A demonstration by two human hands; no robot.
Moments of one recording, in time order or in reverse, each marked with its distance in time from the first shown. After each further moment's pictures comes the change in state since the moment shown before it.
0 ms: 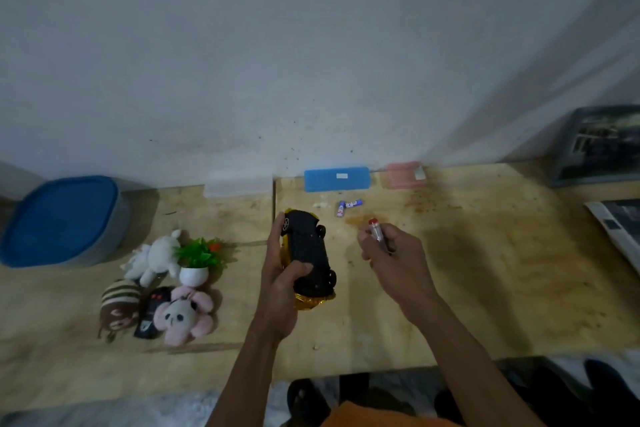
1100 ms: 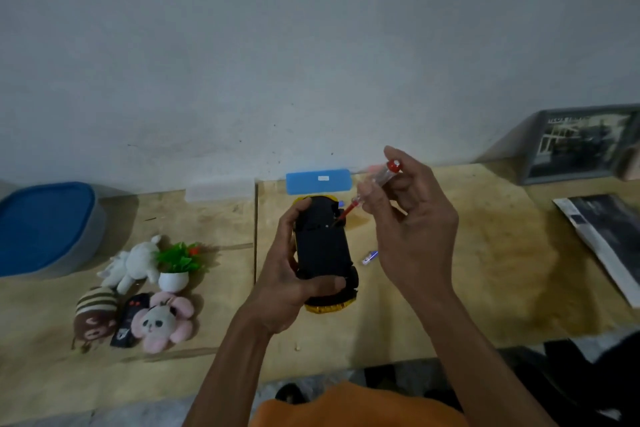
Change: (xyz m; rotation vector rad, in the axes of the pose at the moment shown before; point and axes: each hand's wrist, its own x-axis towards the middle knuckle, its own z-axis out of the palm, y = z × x) left_hand -0.020 0.042 0.046 0.156 -0.334 0.019; right_hand -0.032 -0.076 -0.024 0.133 0.284 -0.572
